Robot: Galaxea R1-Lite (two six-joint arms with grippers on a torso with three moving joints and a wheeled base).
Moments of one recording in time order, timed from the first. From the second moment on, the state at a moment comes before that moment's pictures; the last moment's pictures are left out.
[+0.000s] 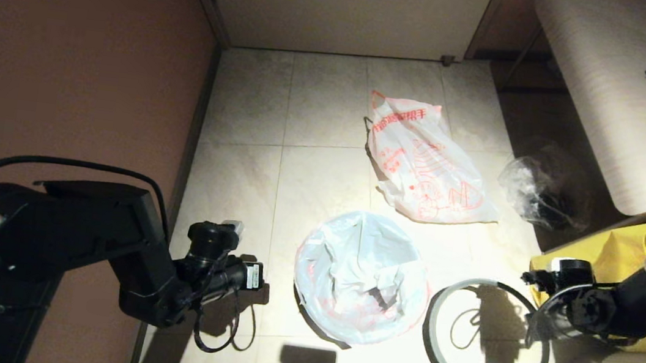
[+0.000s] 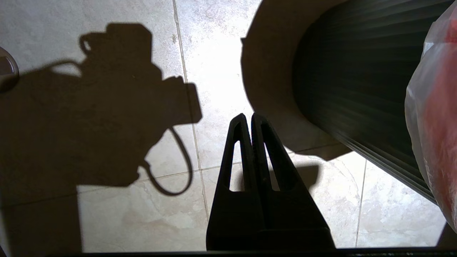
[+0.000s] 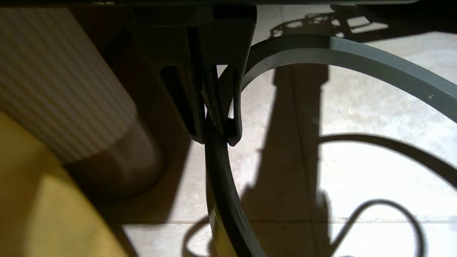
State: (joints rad) left arm -0.27 2.35 -0.83 -0.95 0.01 -0.21; right arm -0.12 2.38 -1.14 -0.28 -0.25 -0.28
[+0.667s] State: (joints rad) left arm -0.27 2.35 -0.83 -0.95 0.01 -0.21; right arm -0.01 1.86 -0.98 -0.03 -0.41 -0.35
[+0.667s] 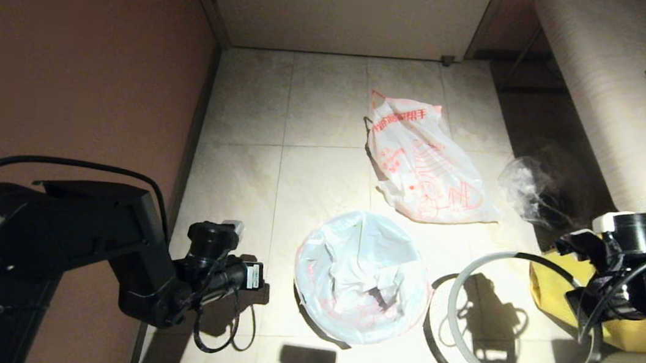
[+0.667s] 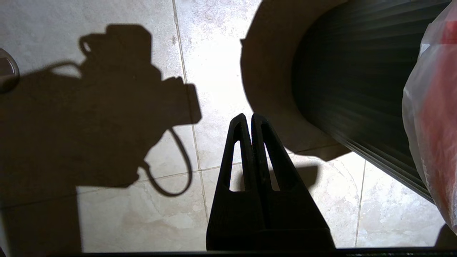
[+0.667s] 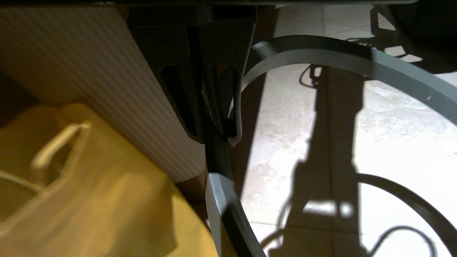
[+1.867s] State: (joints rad) left arm -0.26 2.34 -0.84 -0.95 0.01 -0.21; right arm 0.40 1.58 -1.04 0.15 -0.11 0.15
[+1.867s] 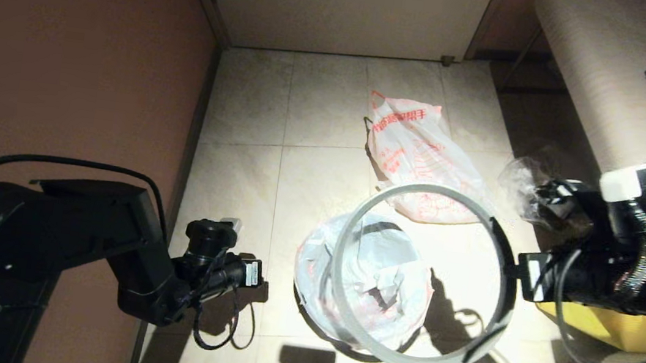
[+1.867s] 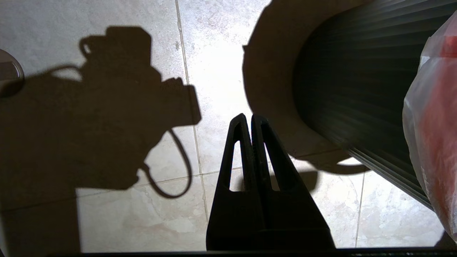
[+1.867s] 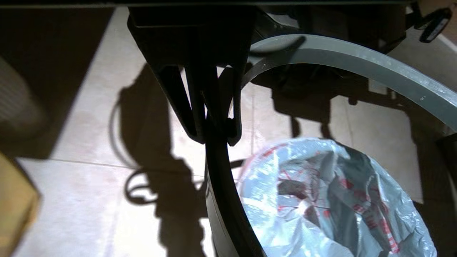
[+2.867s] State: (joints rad) left arm -0.26 2.36 -0.84 -0.95 0.01 -0.19; right arm 0.44 2.15 -1.44 0.11 -0.11 0.16
